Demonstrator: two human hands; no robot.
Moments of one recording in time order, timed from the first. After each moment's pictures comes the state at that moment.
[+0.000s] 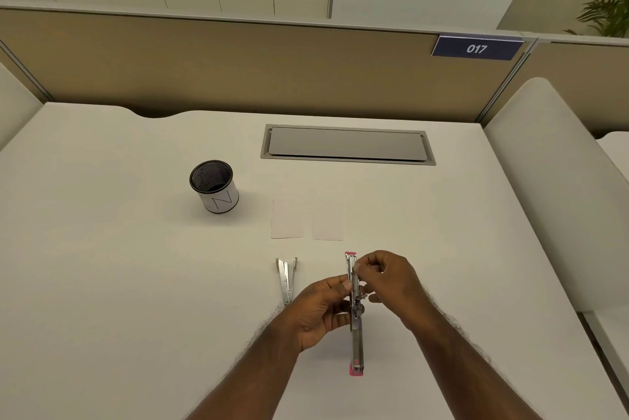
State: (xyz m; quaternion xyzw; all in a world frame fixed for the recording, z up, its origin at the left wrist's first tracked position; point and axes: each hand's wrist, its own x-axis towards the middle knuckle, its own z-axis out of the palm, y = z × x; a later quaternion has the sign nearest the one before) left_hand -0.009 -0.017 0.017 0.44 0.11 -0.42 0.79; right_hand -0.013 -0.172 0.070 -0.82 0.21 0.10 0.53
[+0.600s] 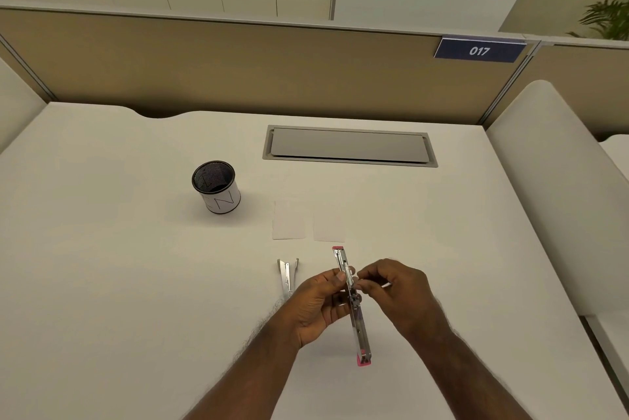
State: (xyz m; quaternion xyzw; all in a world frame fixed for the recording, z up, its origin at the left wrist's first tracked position) left_hand -0.002 -0.014 0.017 0.40 0.14 -0.39 0.82; right_hand -0.035 -0.180 0.079 -0.91 0.00 -0.01 0.41
